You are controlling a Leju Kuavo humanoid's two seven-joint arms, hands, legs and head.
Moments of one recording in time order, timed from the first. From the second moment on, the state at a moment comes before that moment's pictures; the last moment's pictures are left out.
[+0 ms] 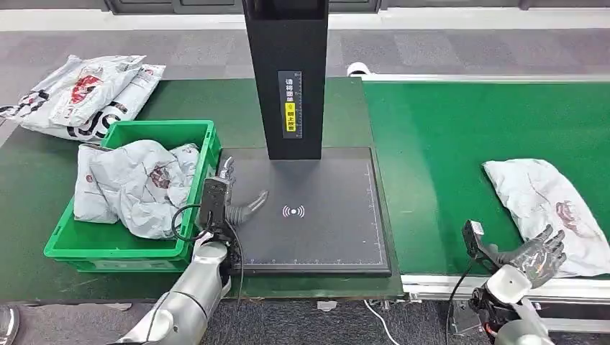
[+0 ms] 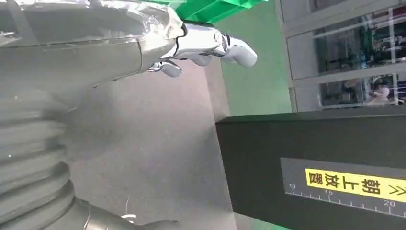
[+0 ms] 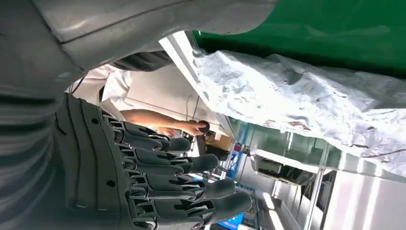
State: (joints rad) left arm -0.62 -0.32 0.22 -0.41 -0.38 0.19 -0.70; right arm -0.48 -0.18 -0.17 -0.29 1.57 -0.70 0.67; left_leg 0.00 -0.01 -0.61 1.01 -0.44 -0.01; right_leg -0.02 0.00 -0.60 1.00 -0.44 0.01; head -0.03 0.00
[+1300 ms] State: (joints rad) left arm -0.61 -0.32 0.22 -0.42 -0.37 0.19 -0.70; right arm -0.47 -0.18 -0.17 -0.29 1.57 -0.70 0.68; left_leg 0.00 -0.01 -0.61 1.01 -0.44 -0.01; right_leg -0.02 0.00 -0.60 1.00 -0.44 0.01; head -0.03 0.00
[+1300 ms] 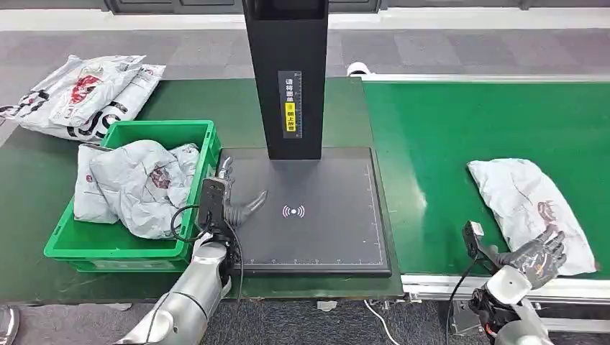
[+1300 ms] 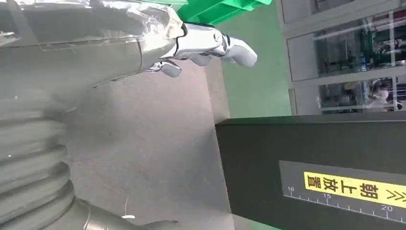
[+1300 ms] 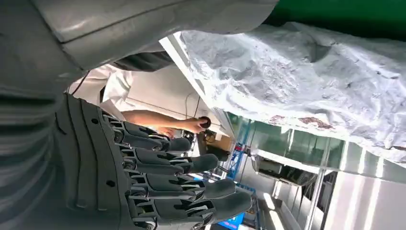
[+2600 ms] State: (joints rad) left arm -0.62 -0.32 0.22 -0.41 -0.35 0.16 -0.70; right arm -0.48 -0.19 -0.23 -0.28 1.57 -0.24 0.69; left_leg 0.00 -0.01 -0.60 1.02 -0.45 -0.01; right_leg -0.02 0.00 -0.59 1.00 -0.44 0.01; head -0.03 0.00
